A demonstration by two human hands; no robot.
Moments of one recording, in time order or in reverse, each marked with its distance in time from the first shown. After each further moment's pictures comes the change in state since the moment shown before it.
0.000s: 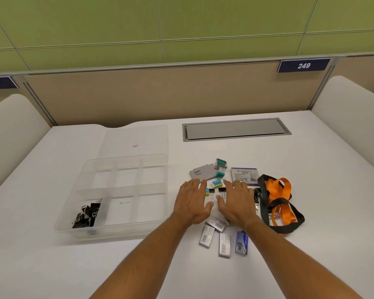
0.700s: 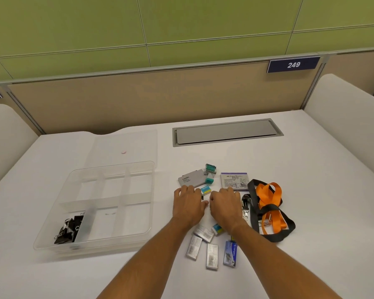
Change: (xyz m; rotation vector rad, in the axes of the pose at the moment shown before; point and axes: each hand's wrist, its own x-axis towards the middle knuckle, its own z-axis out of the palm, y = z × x) left_hand 0.037 0.024 0.019 0.076 0.028 -0.117; right_hand 0.019 0.004 0.006 -0.069 -0.036 -0.068
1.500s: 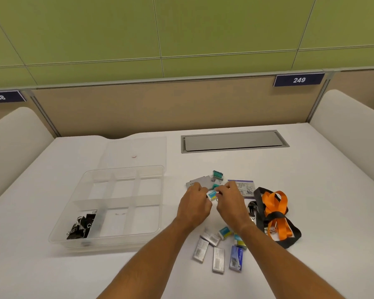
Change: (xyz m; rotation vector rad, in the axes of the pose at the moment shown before) left_hand -0.011 -0.002 -0.031 -0.299 0.184 0.061; right_hand 0.000 -0.008 -0.021 0.453 0.203 0.011
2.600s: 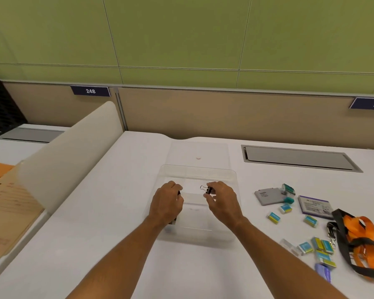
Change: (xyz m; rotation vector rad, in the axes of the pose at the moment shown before) left_hand -0.106 -0.237 -0.168 0.041 0.212 -0.194; right_hand -0.018 -0.224 0.102 0.203 -0.065 -0.285
